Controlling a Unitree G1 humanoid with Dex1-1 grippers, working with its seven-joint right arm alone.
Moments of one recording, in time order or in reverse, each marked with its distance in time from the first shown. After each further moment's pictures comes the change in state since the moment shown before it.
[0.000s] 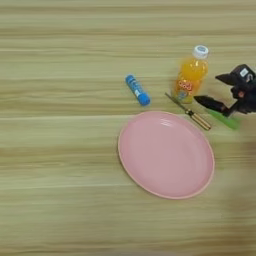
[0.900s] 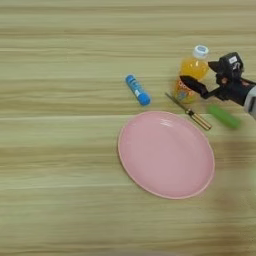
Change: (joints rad) arm -0.045 0.117 -0.090 0.000 0.071 0.029 -0.179
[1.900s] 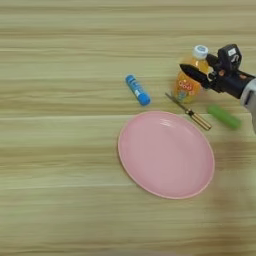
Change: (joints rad) arm -0.003 0.024 -0.001 -0.062 0.039 0.000 0.020
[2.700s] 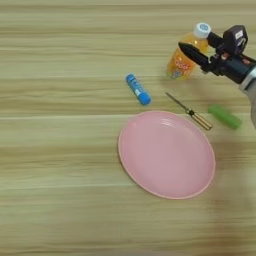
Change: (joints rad) arm 0.062 0.046 -0.028 -0.323 0.115 0.069 0.053
